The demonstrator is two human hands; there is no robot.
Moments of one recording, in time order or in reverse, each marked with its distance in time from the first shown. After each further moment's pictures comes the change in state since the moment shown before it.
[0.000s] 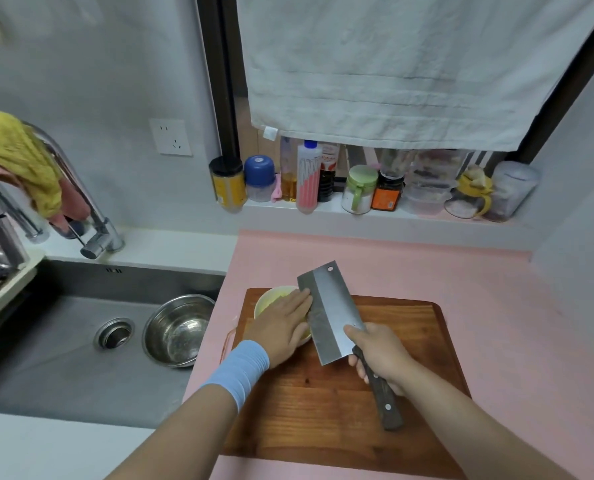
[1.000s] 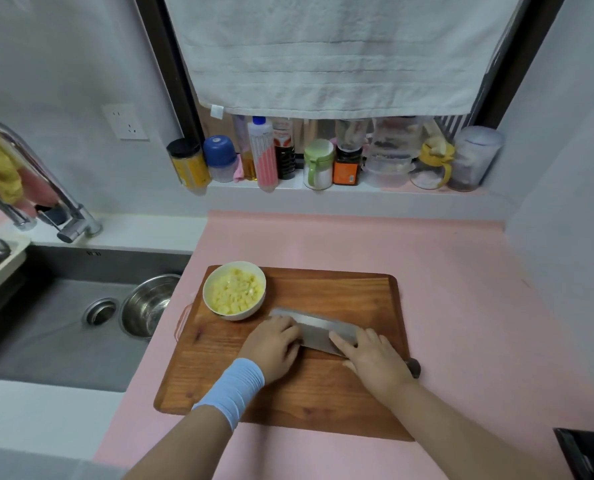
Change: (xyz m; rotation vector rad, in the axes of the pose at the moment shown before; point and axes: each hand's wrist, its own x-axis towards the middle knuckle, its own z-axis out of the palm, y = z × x) left_hand -0.006 0.115 0.075 0.034 0.035 0.004; right_hand 0.022 0.133 -0.115 -1.410 0.100 -0.712
